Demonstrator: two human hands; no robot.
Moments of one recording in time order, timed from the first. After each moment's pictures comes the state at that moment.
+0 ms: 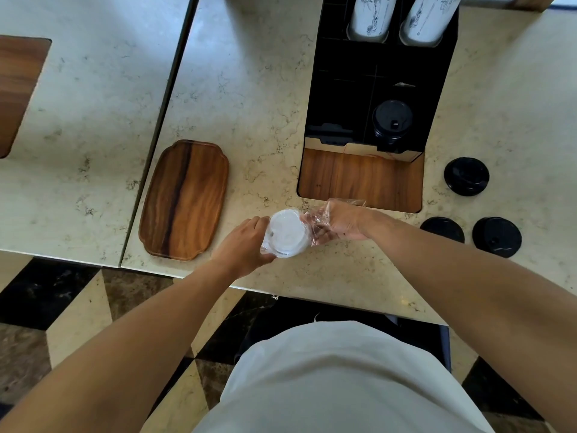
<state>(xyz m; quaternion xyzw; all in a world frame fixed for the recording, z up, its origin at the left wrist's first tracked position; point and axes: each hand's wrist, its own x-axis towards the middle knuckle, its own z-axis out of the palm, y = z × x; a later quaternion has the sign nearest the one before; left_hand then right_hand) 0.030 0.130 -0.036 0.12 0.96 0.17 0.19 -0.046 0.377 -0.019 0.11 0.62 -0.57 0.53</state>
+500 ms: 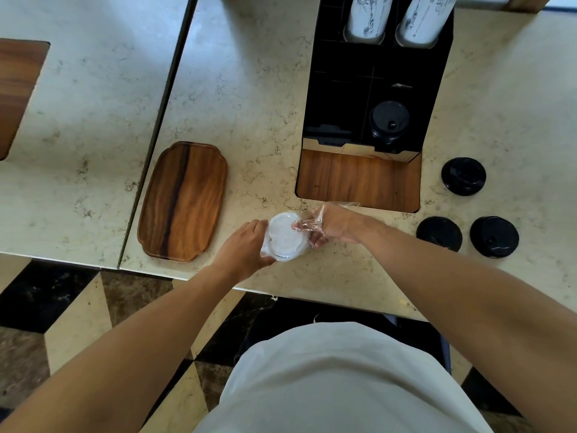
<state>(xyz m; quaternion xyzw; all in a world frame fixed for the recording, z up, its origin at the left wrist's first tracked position) 0.036 0.134 -0.036 0.12 0.96 0.18 0.19 -0.038 0.366 -0.017 0.08 0.67 -0.55 0.49</state>
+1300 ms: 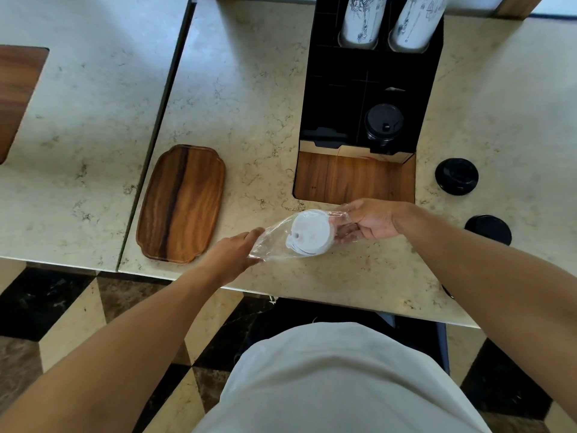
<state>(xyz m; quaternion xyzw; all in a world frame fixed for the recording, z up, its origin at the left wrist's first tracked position) 0.039 0.107 -0.032 0.16 0.94 0.13 0.27 -0.054 0.440 -0.013 0.16 0.56 -0.59 0.56</state>
